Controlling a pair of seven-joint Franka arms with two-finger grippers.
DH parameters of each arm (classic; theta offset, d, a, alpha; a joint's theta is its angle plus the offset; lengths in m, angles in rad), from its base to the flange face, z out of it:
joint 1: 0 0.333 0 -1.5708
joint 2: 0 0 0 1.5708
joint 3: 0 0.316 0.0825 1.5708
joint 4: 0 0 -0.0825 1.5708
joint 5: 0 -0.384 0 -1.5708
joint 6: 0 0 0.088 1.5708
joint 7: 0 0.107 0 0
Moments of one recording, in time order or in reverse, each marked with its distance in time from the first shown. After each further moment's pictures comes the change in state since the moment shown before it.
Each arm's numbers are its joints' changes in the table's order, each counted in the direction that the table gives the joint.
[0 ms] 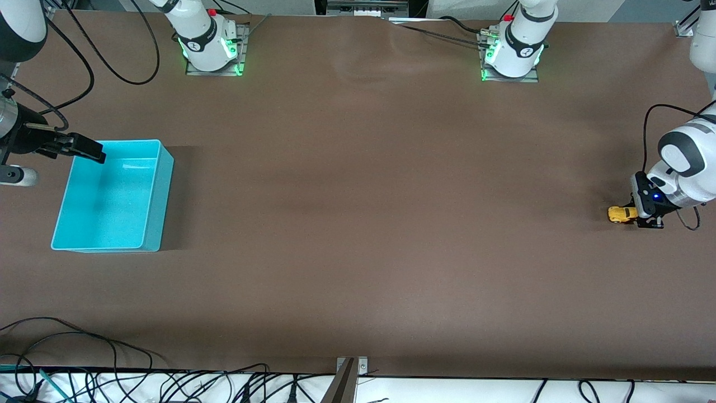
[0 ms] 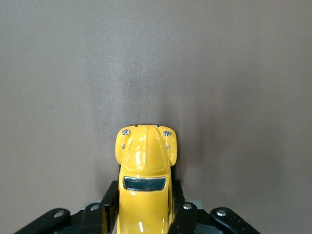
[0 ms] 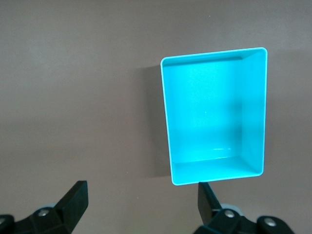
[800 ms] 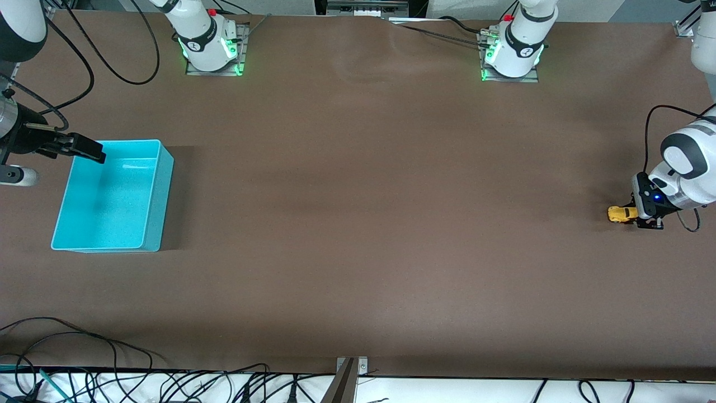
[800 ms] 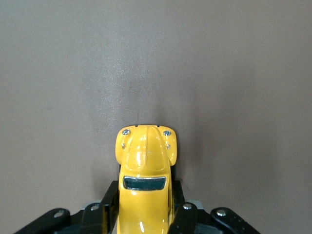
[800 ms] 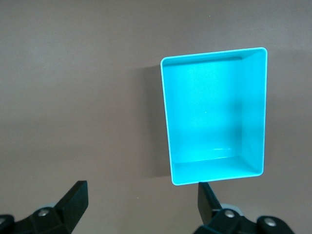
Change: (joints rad) left arm 0.000 0.010 -0.001 0.024 0.000 -0.035 0.007; right arm 0.000 0.000 0.000 0.000 0.000 0.000 0.000
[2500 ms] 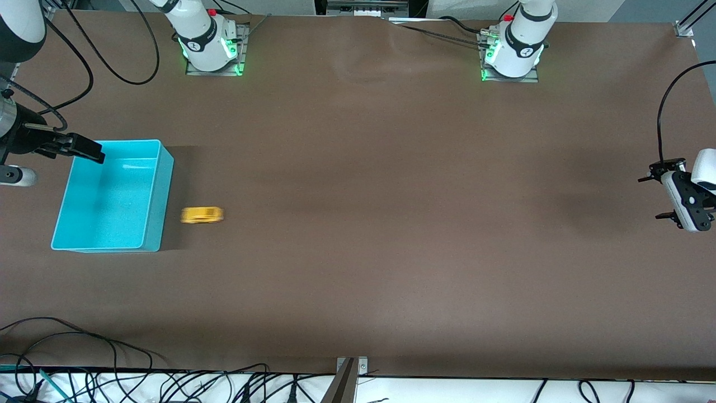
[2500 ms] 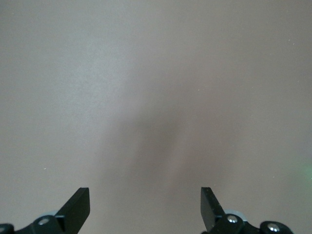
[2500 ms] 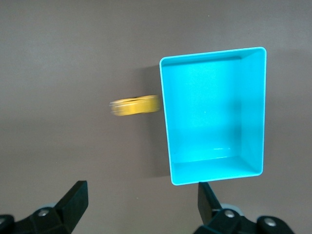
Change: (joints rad) left arm -0.186 -0.239 -0.057 0.350 -0.015 -0.804 -0.703; right arm -0.001 0.001 -0.003 0.000 0.000 0.000 0.000
